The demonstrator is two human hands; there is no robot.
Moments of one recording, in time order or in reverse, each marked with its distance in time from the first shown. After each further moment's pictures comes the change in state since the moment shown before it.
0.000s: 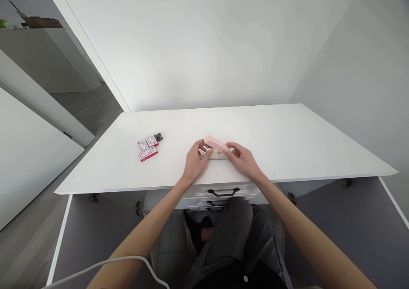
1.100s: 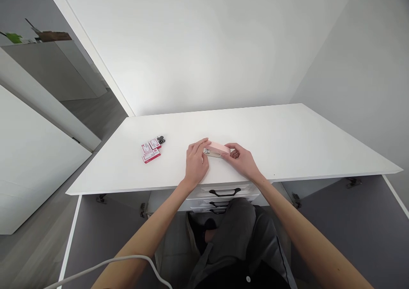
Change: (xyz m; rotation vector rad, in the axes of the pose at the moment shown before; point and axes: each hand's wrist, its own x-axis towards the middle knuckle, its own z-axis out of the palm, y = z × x) left_hand -0.010 0.006 0.000 0.342 0.099 0.336; right_hand -0.004 -0.001 0.002 -0.002 0.024 0.004
